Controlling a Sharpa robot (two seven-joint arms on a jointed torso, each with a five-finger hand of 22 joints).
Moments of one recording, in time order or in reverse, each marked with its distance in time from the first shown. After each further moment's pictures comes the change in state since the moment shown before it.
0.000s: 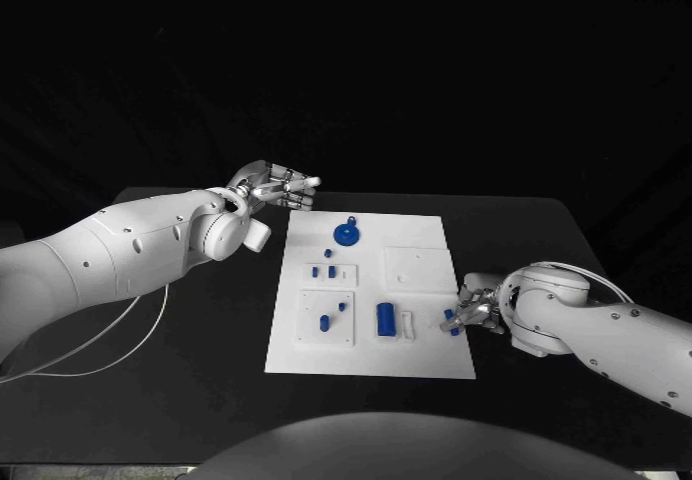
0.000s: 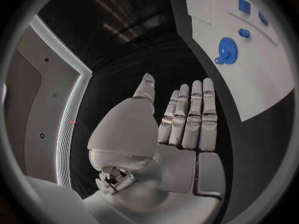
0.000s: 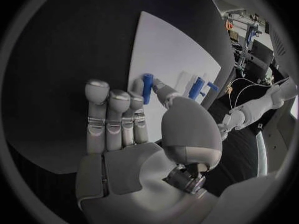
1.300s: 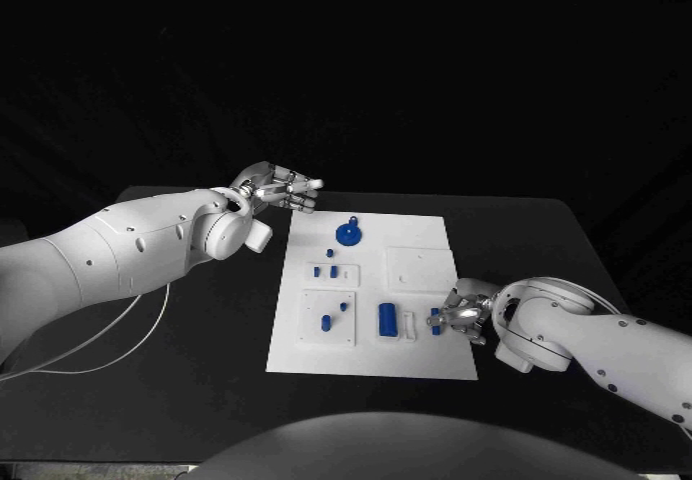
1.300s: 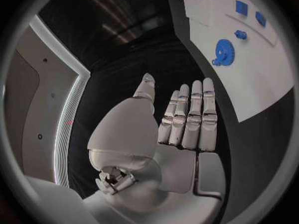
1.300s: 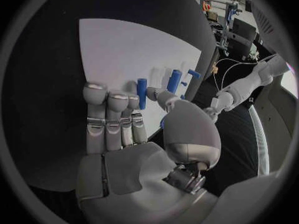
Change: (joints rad) left arm 0.000 -0.002 0.000 0.000 -0.009 0.011 -0.021; left_hand 0.000 0.000 0.000 0.000 0.000 -0.008 0.002 0.000 0.000 -0.007 0.000 0.000 0.000 0.000 0.000 0.000 0.000 0.000 0.000 0.000 0.000 0.000; right arm -0.019 -0.017 -0.017 0.076 0.207 -0.166 0.045; right_hand -0.128 0.090 0.101 0.016 0.459 -0.067 0.054 -0.012 -0.177 -0.044 0.012 0.008 -0.012 -0.009 0.008 0.000 0.006 0.000 0.000 0.007 0.006 0.057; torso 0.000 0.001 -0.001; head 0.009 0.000
